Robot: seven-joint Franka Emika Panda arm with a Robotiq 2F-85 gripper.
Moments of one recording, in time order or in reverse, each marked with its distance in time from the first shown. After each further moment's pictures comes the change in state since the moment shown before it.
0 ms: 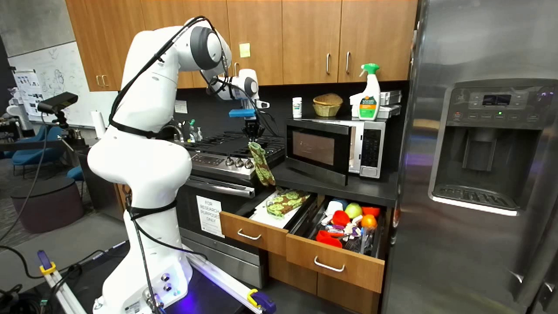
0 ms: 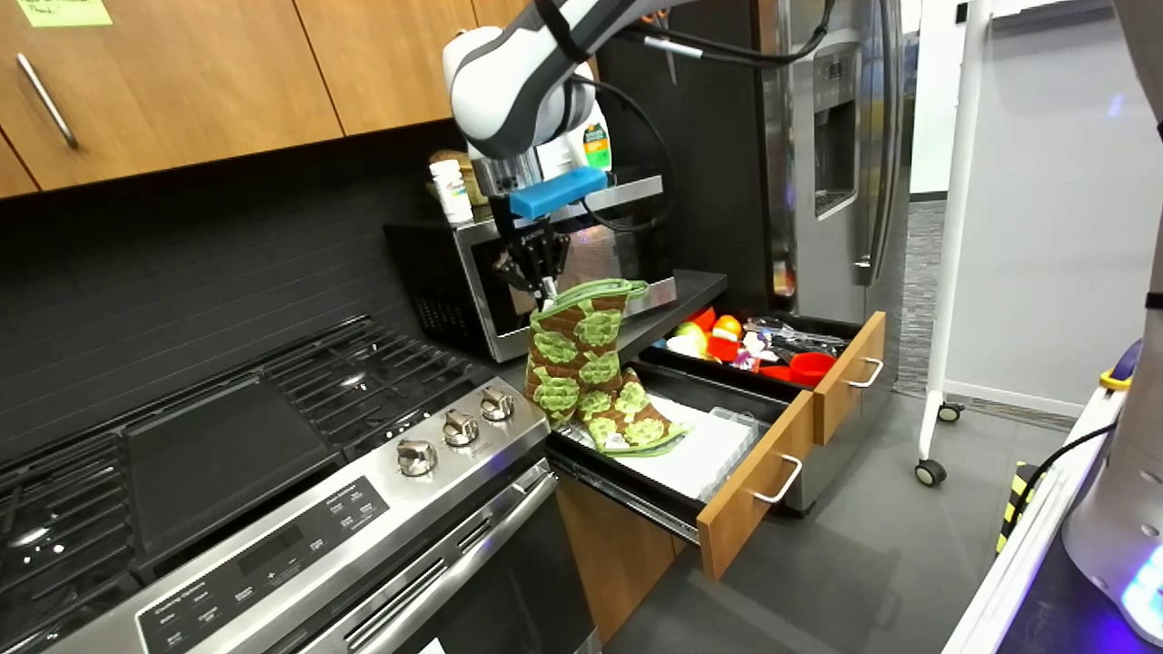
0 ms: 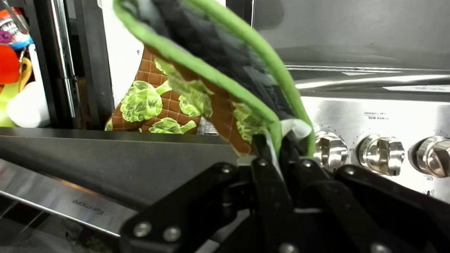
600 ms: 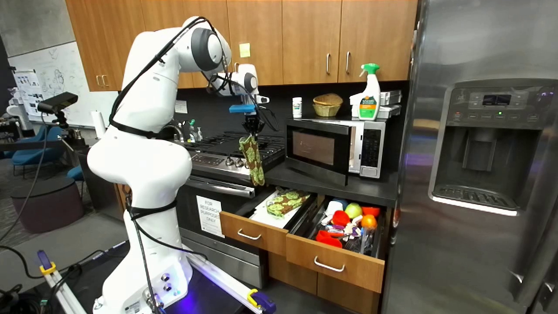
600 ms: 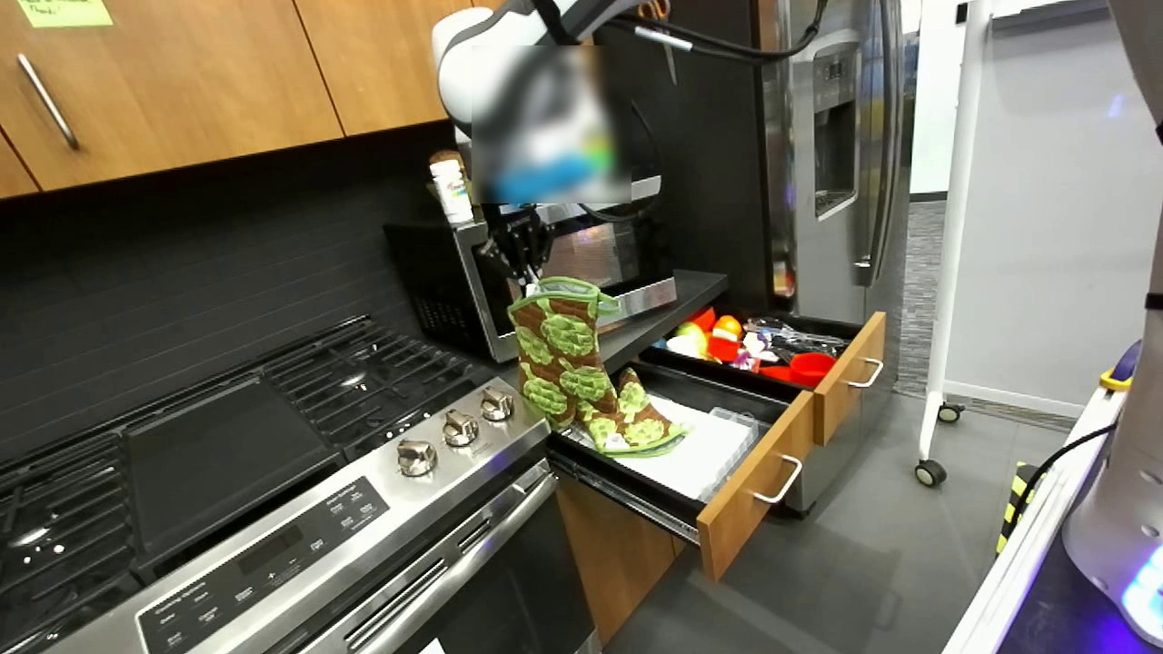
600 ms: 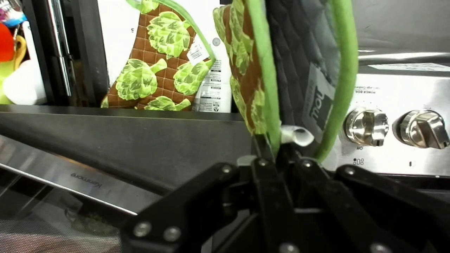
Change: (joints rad) arm 0.006 0.013 0.002 0.063 0.000 -0.001 0.001
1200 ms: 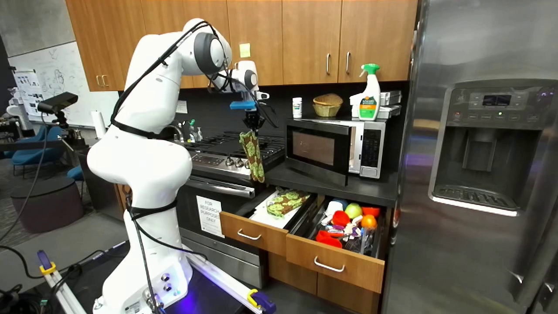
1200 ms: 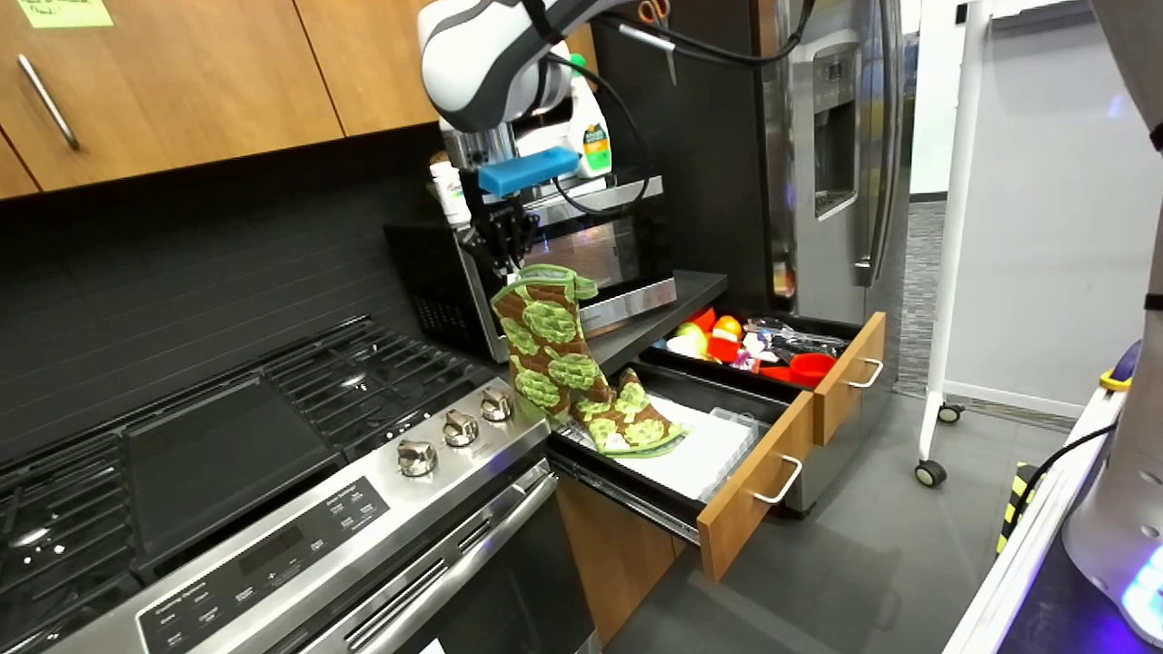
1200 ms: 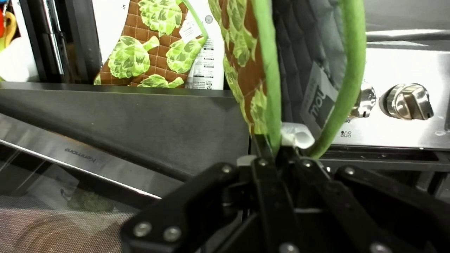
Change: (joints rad) arm 0.008 0.036 0.003 0.092 0.000 -0.012 0.000
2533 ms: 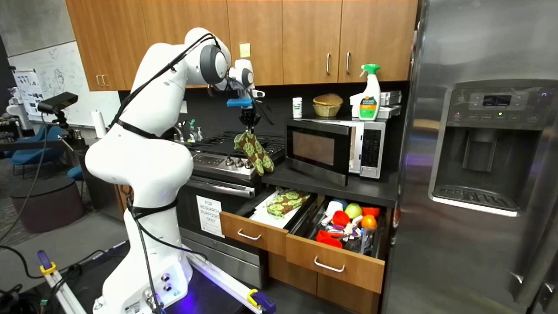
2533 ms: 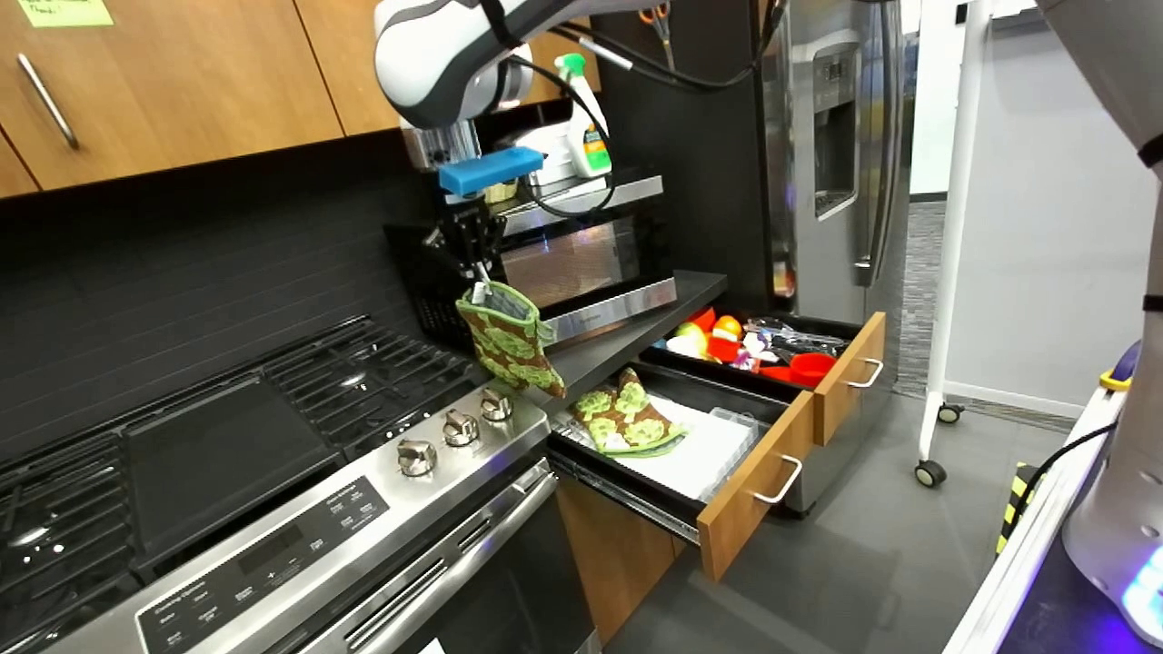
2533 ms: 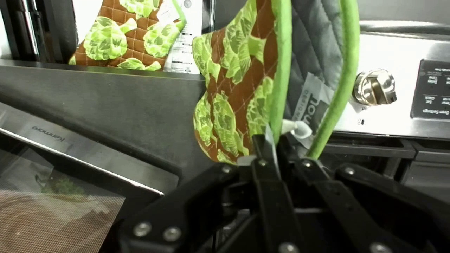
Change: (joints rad) arm 0.054 0.117 0.003 0.206 0.000 -0.094 0.002
